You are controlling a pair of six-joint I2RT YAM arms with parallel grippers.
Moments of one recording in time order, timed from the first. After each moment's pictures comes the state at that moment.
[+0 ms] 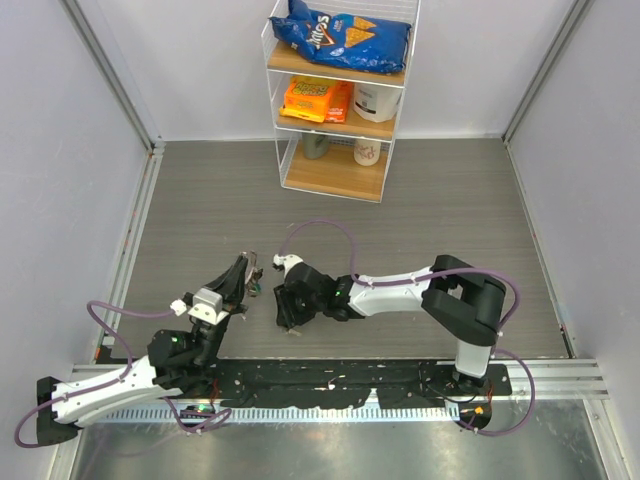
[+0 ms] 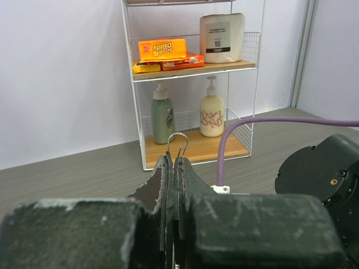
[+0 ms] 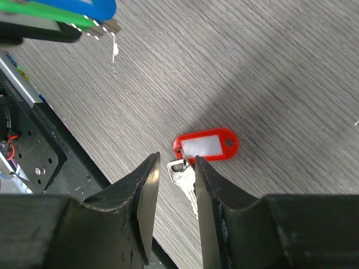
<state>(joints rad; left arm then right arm) -1.22 0.14 0.06 0.68 -0.72 0.48 1.16 1.81 1.00 0.05 -0.07 0.61</state>
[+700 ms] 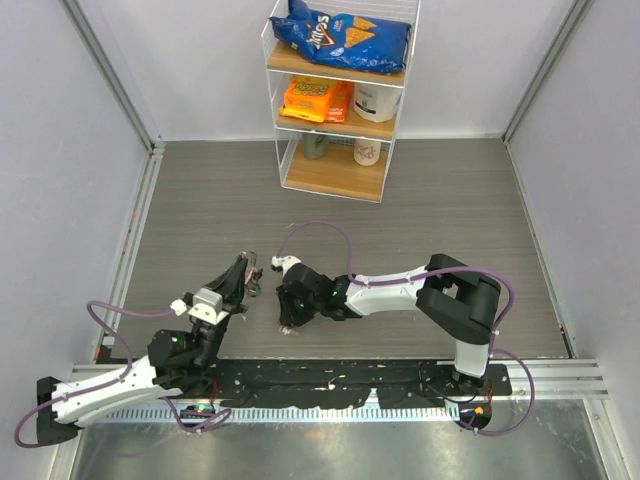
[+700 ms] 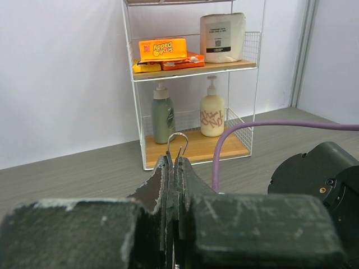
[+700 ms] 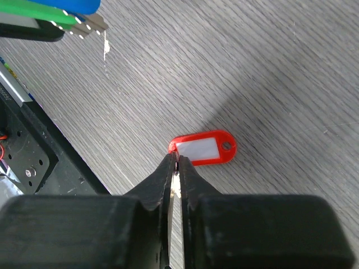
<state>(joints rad) -1.22 0.14 0.06 0.68 -0.72 0.48 1.16 1.85 1.02 0.03 -0.08 0.60</state>
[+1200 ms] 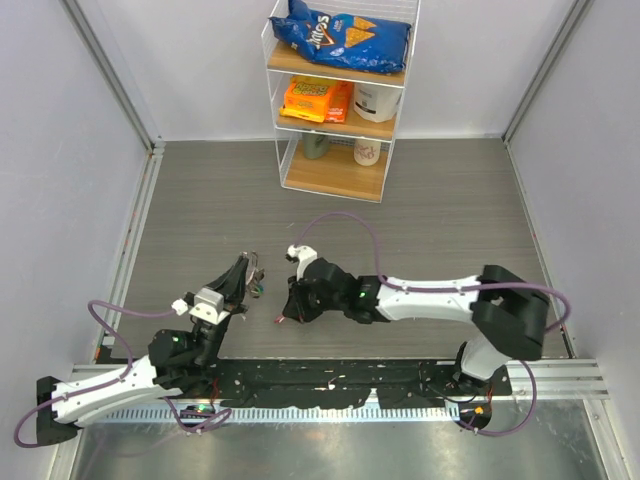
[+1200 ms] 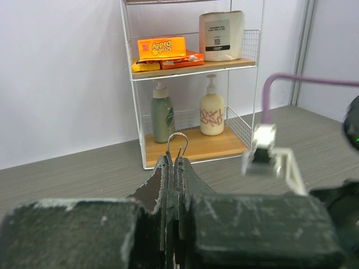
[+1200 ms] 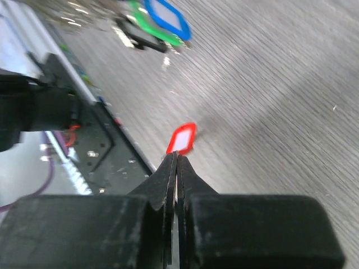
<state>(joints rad) -1.22 0.15 0.06 0.68 -0.72 0.48 1.16 1.63 0.91 0.07 -0.06 0.62</state>
